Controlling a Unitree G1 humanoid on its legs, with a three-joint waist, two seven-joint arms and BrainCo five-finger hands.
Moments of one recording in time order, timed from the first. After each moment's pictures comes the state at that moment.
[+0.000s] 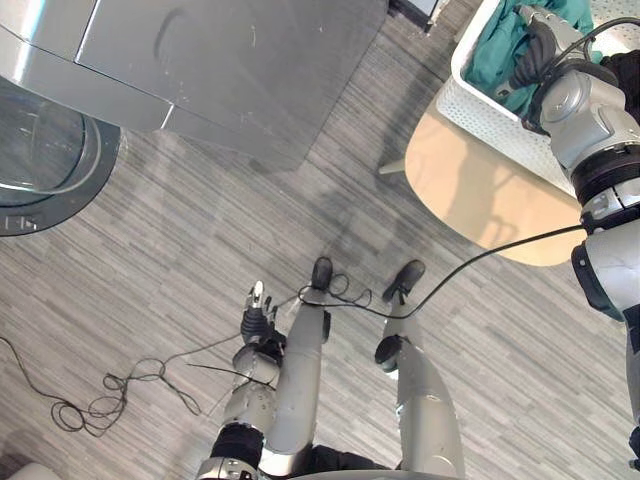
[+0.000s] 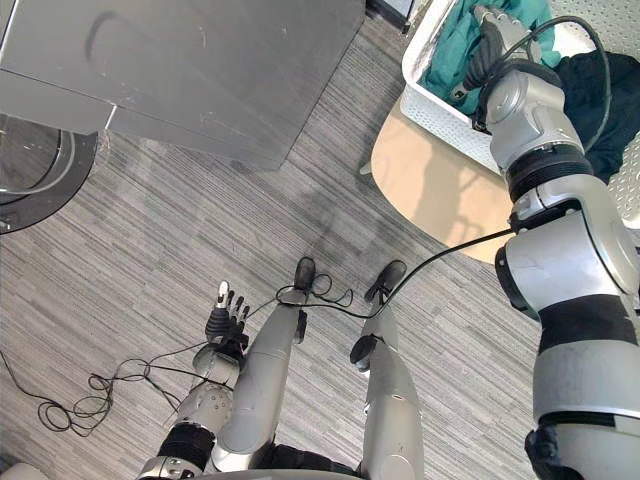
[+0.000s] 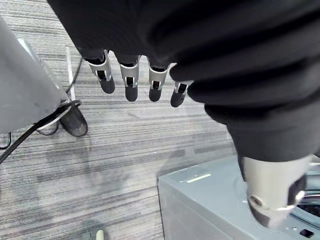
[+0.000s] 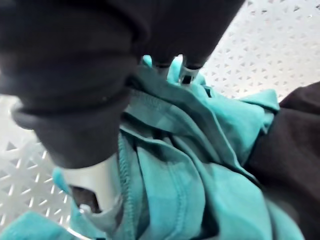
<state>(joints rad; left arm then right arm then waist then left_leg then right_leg) -0.10 -0.05 0.00 0.49 -0.75 -0.18 0.17 -1.51 -0.68 0.68 1.21 -0.32 0.05 -0.07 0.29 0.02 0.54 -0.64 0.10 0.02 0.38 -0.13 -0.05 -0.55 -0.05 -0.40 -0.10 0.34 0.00</state>
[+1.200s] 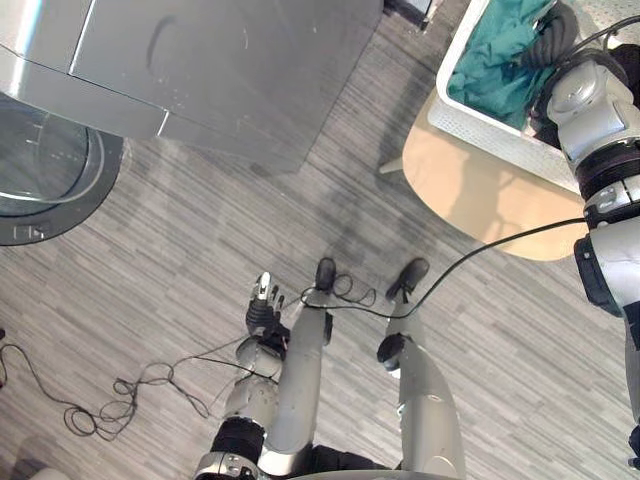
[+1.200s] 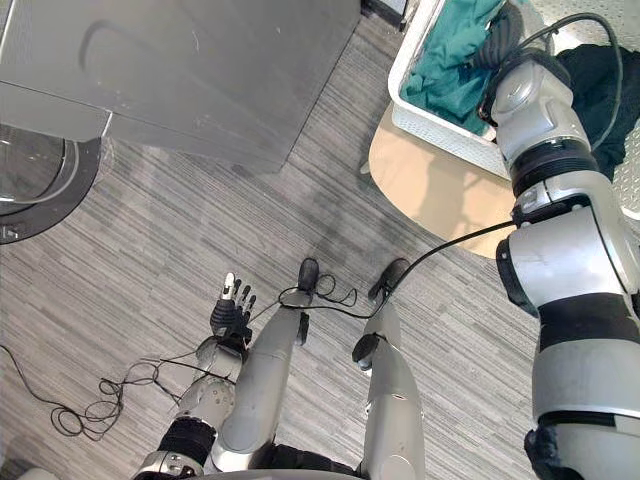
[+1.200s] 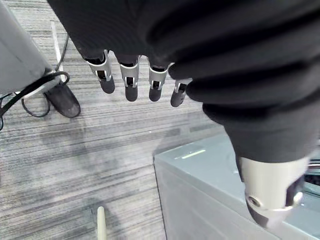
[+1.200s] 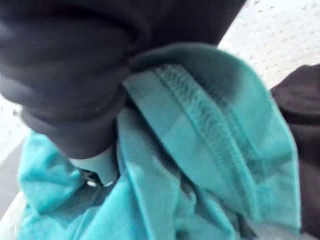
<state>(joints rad) -0.13 -0.04 -0.04 0.46 -0.76 -0.17 0.14 -1.52 -0.67 0.48 1.19 -0.25 0.07 -0.19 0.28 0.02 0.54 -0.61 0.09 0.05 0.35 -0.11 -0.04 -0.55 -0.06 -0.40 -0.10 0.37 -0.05</state>
